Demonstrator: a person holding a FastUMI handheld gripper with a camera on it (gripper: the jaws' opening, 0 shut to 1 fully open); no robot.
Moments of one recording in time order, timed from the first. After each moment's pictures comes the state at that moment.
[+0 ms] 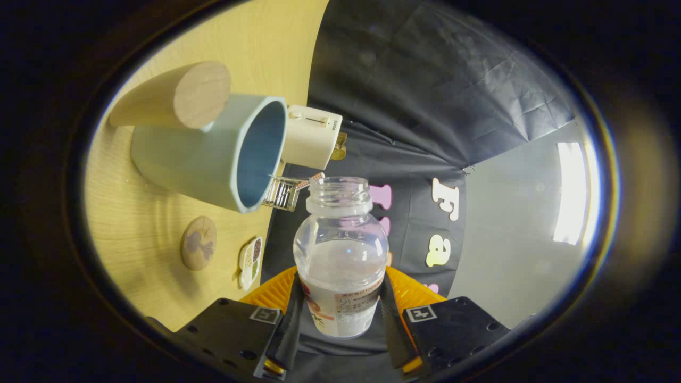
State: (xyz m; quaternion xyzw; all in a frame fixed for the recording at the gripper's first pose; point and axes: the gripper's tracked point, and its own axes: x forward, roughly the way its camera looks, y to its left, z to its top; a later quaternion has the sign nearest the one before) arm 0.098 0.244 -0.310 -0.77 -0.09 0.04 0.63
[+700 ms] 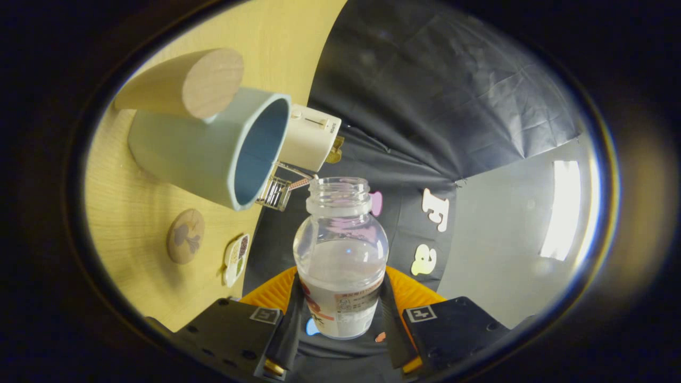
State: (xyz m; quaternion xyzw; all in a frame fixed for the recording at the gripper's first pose) arm 0.097 0.250 -0.302 -0.80 -0.12 0.03 0.59
